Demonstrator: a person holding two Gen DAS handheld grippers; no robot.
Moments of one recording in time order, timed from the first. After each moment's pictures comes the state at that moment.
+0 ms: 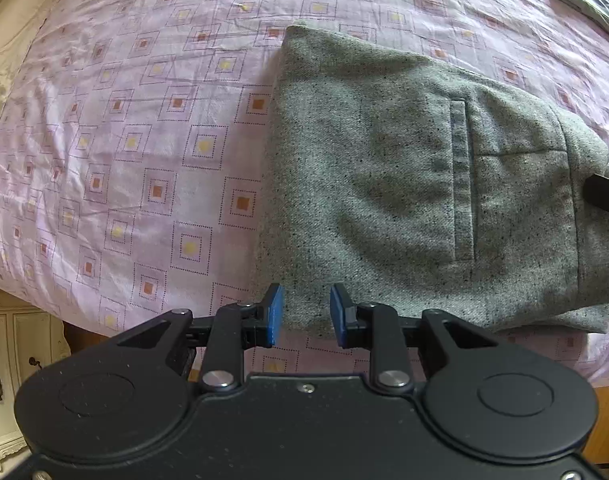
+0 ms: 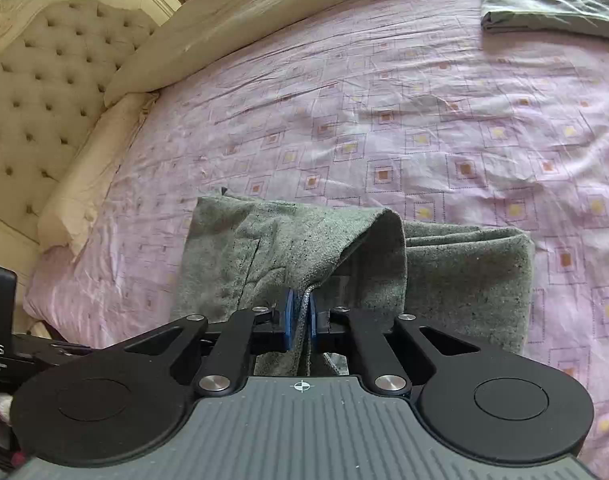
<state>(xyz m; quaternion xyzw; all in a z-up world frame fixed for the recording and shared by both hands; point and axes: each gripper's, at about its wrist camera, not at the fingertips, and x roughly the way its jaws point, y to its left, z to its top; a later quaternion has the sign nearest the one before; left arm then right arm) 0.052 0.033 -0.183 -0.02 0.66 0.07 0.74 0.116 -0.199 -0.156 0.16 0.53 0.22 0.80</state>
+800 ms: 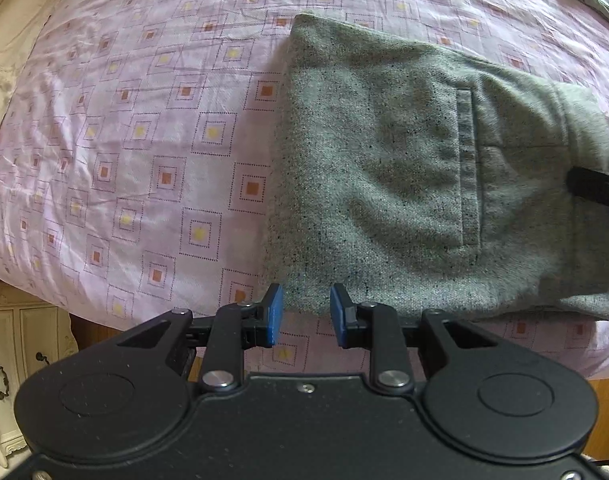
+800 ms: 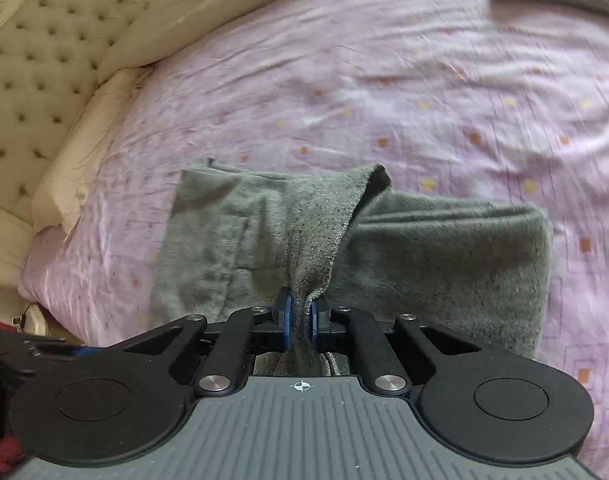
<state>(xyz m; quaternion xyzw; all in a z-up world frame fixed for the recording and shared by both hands) 0.041 0.039 -0.184 -0.01 0.67 0.08 0.74 0.113 -0.184 -0.142 0.14 0.53 0.26 0.80</state>
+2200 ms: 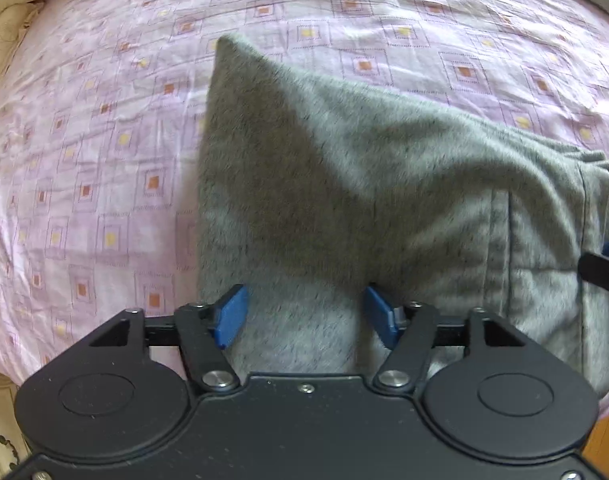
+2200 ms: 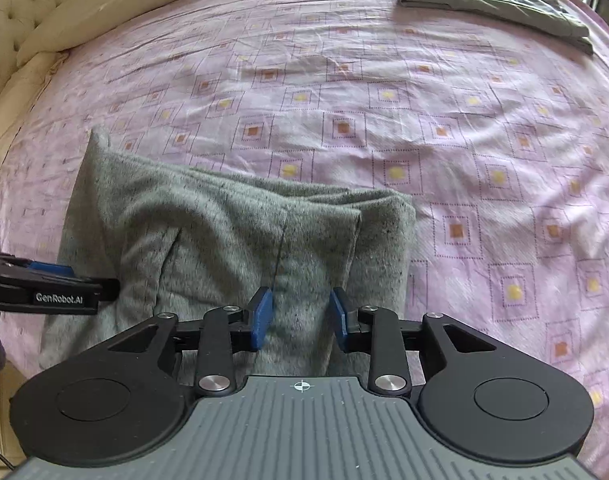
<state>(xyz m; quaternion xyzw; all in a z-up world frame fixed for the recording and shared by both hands) 0.093 -0.024 -0.231 0.04 0.64 0.03 0.77 0.104 -0.211 -0.186 0.03 0.56 0.12 0.82</state>
